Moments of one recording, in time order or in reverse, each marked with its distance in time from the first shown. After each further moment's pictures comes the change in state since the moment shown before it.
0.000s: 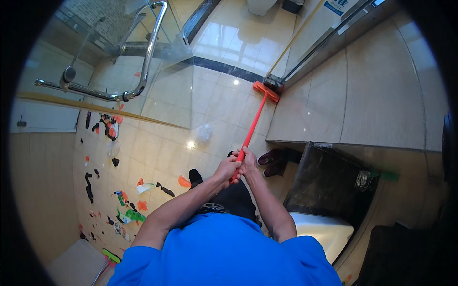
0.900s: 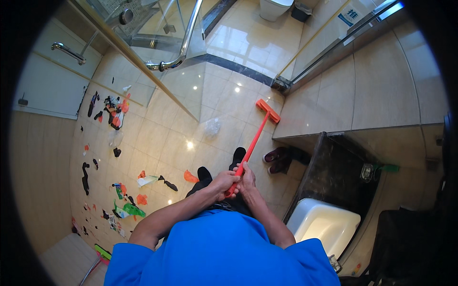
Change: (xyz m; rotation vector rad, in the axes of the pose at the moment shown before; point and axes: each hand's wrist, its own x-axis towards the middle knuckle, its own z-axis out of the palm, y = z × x) left_hand -0.083 -0.063 -0.079 -0.016 -0.138 -0.138; right_hand -0.090 0.110 0.006 0.030 0.042 -0.036
